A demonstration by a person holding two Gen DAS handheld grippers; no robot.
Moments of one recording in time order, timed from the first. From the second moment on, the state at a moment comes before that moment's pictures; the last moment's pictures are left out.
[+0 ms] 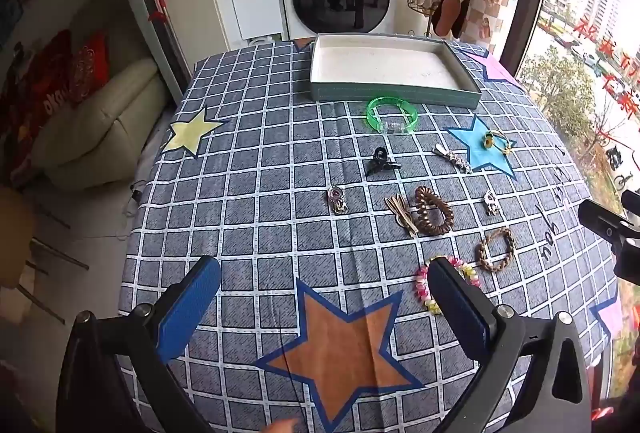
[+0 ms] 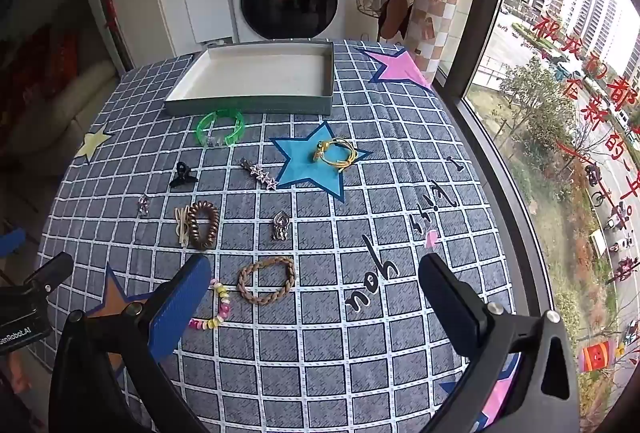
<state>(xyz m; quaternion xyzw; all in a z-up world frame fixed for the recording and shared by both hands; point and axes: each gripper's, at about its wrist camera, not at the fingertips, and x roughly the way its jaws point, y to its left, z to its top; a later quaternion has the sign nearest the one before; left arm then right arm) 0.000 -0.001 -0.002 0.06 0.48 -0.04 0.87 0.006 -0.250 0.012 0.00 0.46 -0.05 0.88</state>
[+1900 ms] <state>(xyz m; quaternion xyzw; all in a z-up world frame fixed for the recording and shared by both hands) -0.001 0.006 0.004 0.04 0.46 -0.04 0.89 0.014 -0.242 0.016 0.00 0.46 -0.05 0.89</state>
